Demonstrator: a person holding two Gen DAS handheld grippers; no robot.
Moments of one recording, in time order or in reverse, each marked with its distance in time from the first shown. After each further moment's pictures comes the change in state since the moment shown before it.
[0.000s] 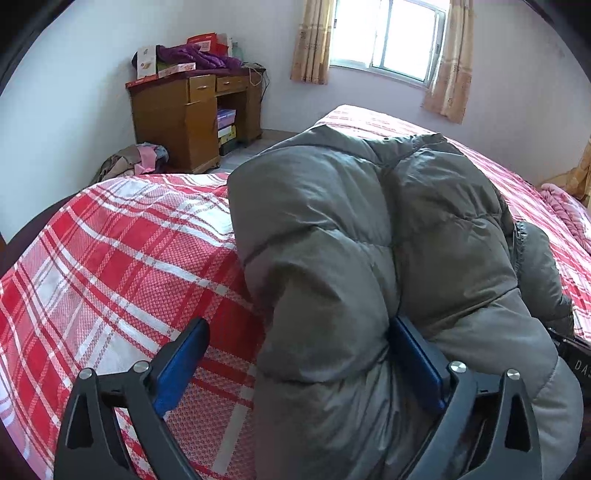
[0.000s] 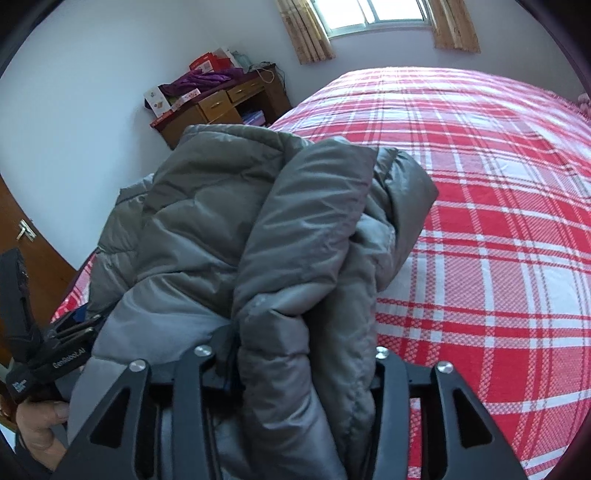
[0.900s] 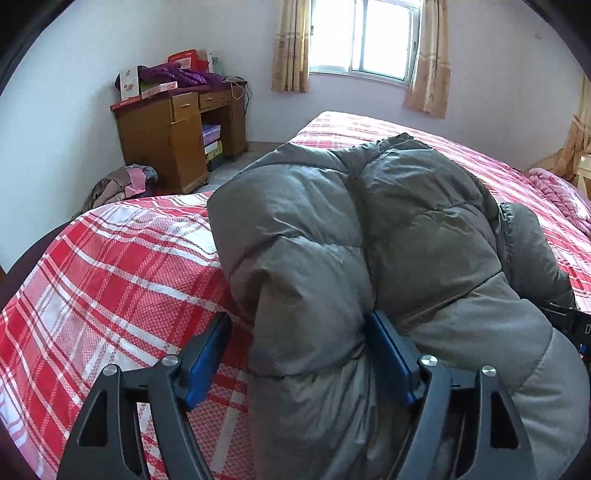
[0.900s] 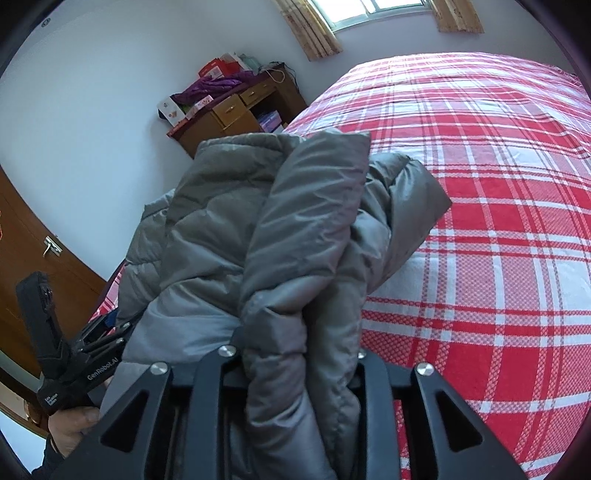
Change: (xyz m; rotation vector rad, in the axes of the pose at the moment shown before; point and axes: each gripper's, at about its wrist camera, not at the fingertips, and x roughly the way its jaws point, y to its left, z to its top) left arm -0.013 -0.012 0.000 0.086 -0.039 -0.017; right arm -0.013 -0.012 0.005 0.064 0.018 0.135
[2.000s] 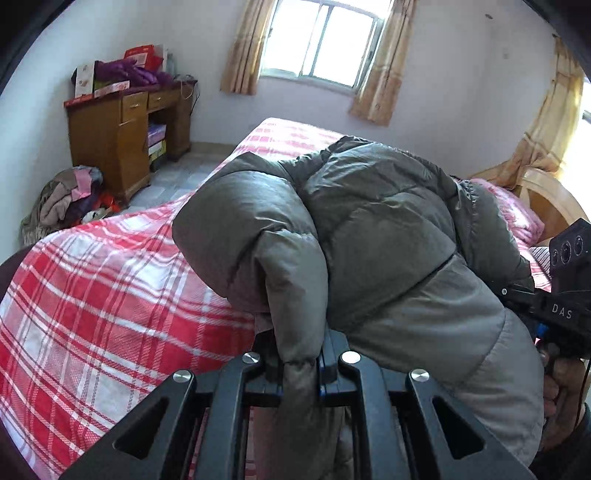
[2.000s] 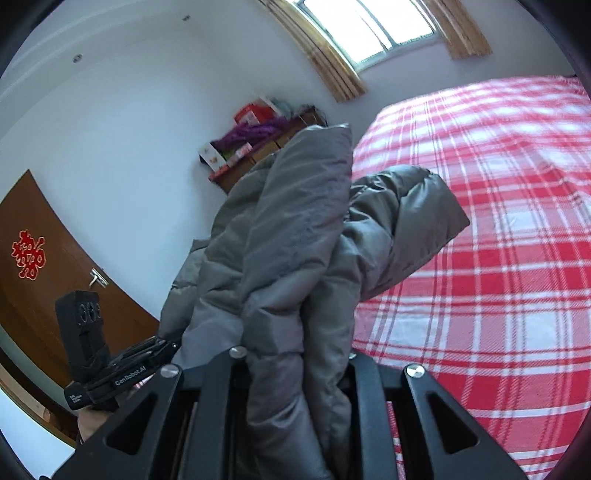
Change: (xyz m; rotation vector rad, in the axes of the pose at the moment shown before) left arm -0.053 -0.011 0.047 0.010 0.028 -0.261; right arm -0.078 0.006 0.032 0.014 -0.148 0.158
